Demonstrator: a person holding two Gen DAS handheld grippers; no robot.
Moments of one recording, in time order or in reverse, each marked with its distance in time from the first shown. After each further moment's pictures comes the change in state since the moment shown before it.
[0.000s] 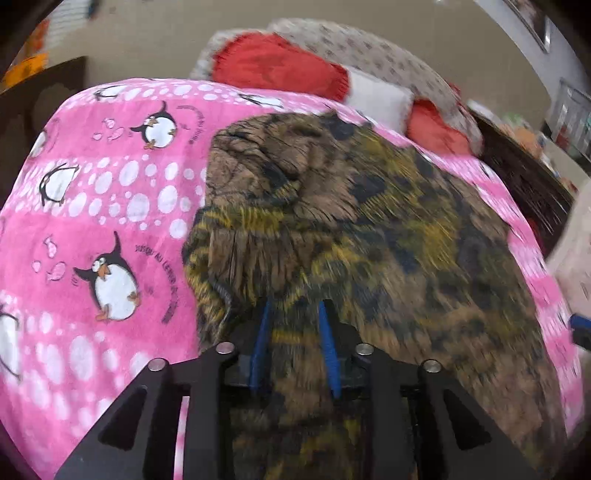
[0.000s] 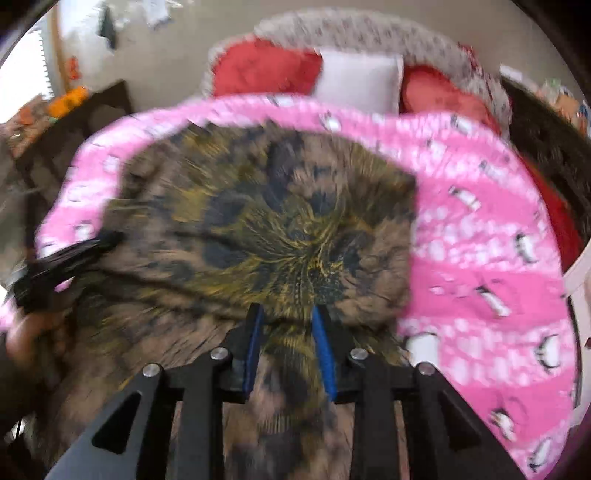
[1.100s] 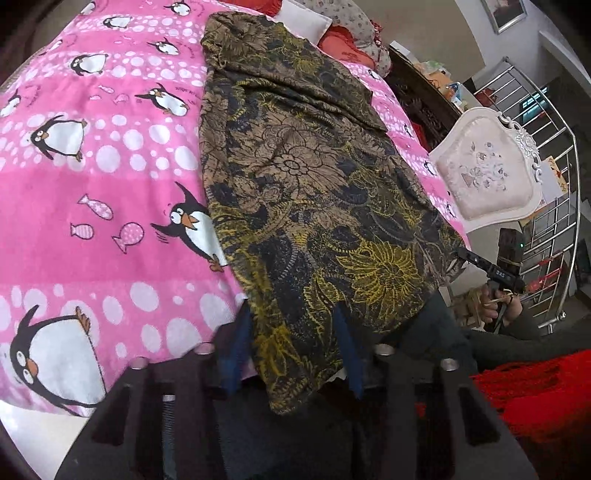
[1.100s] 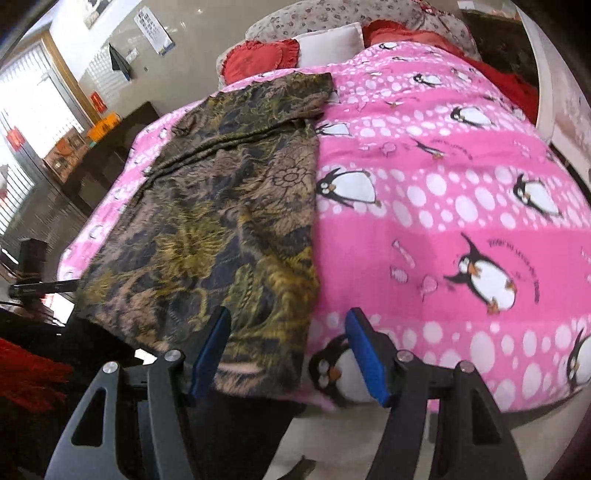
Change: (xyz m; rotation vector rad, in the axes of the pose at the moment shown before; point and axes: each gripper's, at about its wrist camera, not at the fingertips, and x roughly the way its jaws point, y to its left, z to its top) left arm -0.196 0.034 -0.199 -0.014 0.324 -0.406; right arm -0.108 -0.095 -0.229 0.185 0.015 0.239
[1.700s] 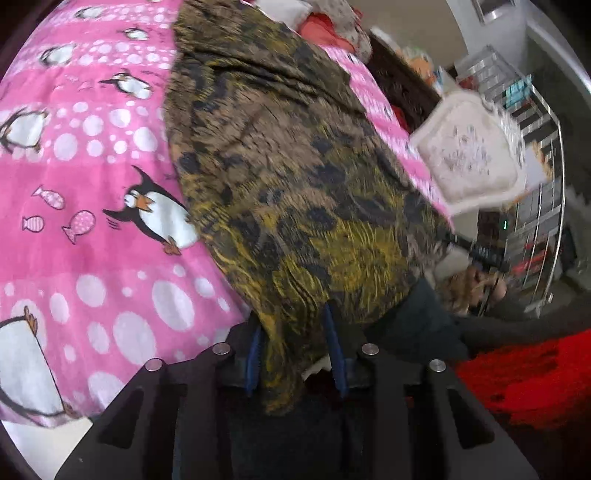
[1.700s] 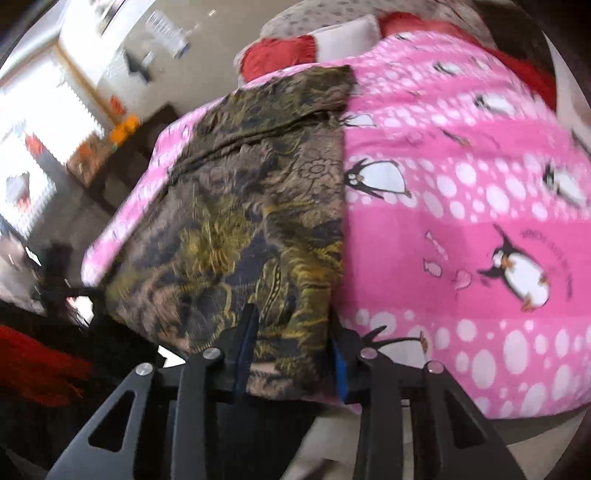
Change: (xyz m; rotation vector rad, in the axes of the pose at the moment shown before) left arm 0.015 -0.004 -0.002 0.011 0.035 -0.084; right arm 0.012 -0.001 0.001 0.039 -0.003 0.124
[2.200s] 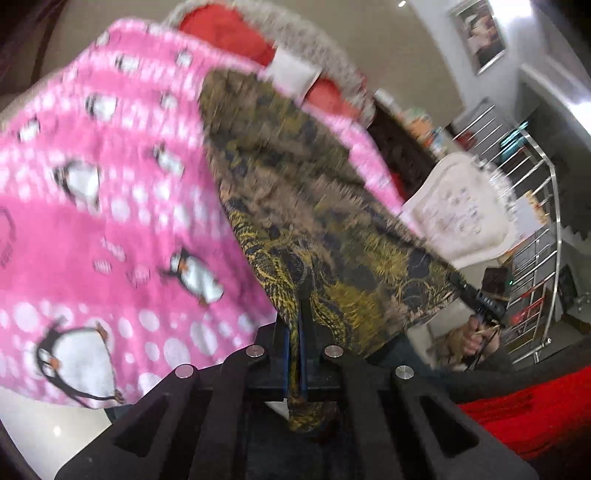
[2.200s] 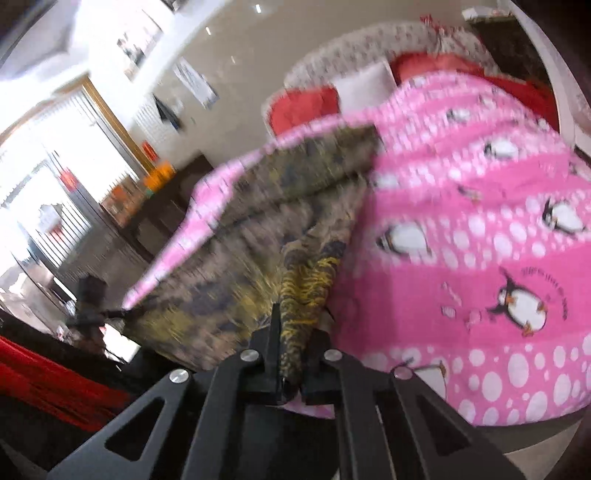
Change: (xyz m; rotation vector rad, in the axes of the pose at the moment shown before) left arm -0.068 -0.011 0.000 -0.017 -0.272 0.000; right arm -0.053 0.022 0.007 -0.022 -0.233 0.133
